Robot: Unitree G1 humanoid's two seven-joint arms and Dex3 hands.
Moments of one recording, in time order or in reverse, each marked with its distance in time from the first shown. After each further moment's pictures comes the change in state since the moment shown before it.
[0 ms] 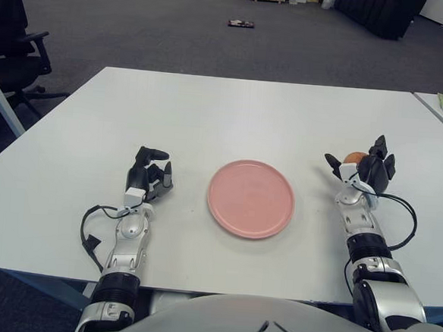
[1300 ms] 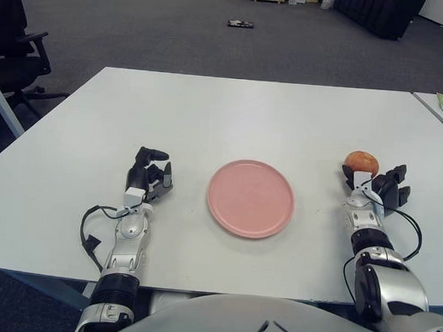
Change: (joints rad) left arm 0.010 0.002 -0.004 -0.023 0.010 0.028 0.000; right arm -0.111 -0.031 -0.115 0.290 0.160 0.028 -0.113
